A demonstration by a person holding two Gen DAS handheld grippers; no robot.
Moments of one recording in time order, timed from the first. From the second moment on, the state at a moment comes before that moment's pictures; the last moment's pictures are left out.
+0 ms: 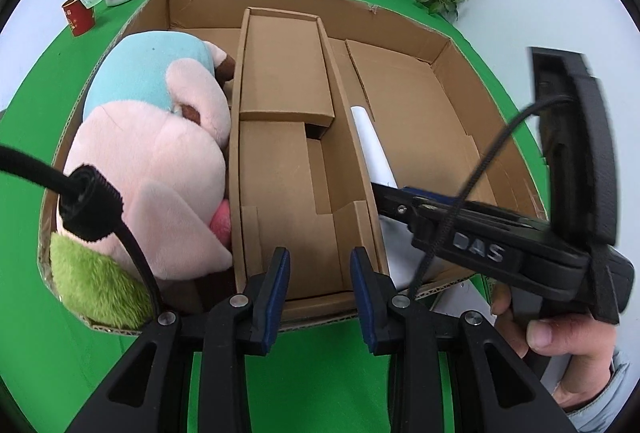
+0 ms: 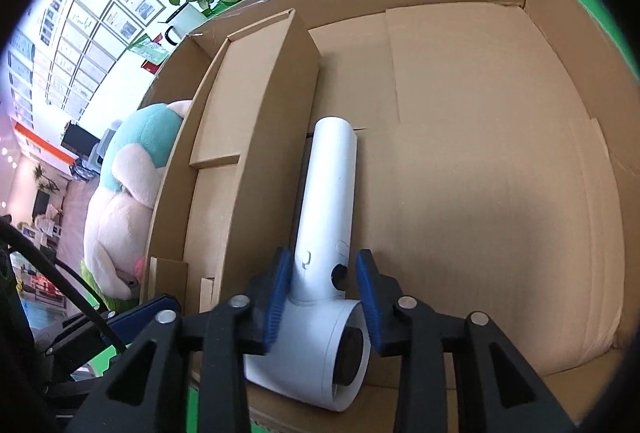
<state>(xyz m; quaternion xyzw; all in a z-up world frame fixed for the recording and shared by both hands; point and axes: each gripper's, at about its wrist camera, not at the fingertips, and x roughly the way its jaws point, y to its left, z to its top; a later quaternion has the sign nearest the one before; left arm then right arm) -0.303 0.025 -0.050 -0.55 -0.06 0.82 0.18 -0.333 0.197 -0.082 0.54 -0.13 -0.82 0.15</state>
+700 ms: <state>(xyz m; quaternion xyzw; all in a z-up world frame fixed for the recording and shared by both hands) -0.199 0.026 0.036 -0.32 0.00 0.94 0.11 -0.207 0.214 -0.011 0.32 0.03 -0.95 0.03</state>
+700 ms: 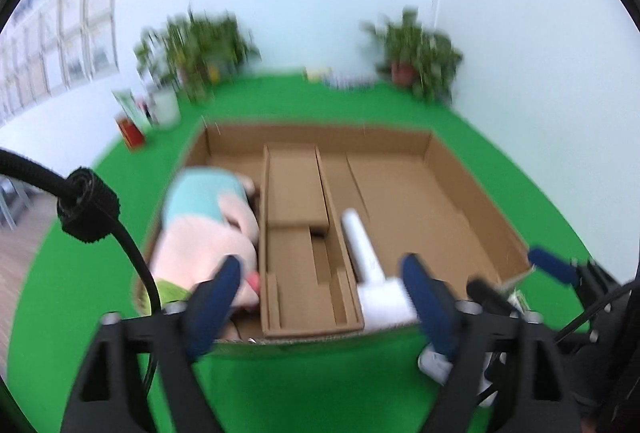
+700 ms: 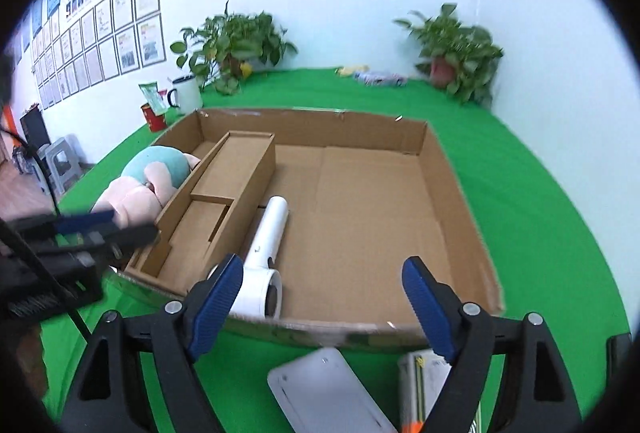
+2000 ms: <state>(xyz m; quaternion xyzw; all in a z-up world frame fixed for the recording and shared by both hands) -0.139 0.014 -0.034 -0.42 -0.06 0.89 0.16 -0.173 0.215 -0.091 0.42 0.11 -0.88 0.18</state>
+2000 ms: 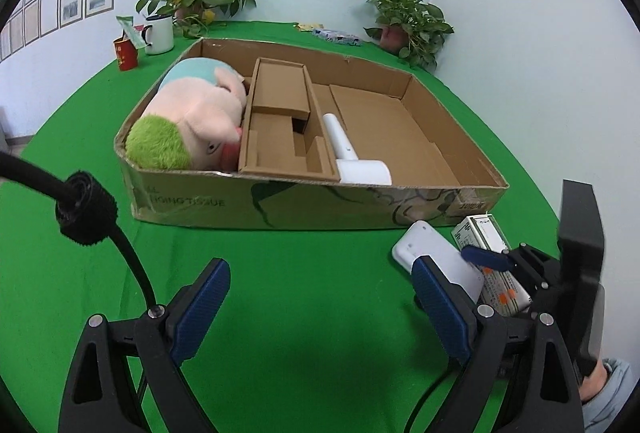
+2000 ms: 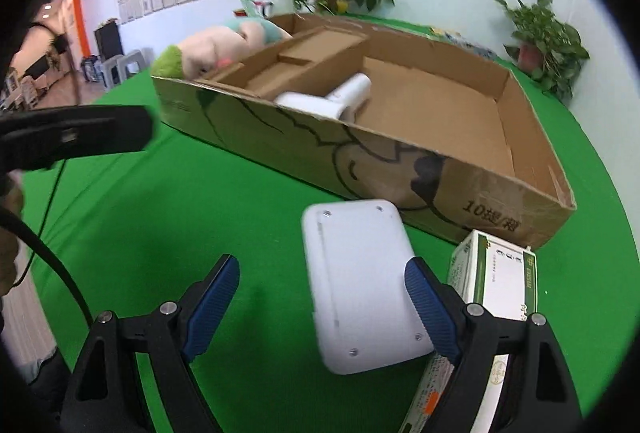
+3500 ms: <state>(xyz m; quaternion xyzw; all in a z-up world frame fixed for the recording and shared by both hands) -0.170 0.049 -0.120 -0.55 -0.21 0.73 0.34 -0.112 0.197 -0.094 0.43 0.00 -0.88 0.19</state>
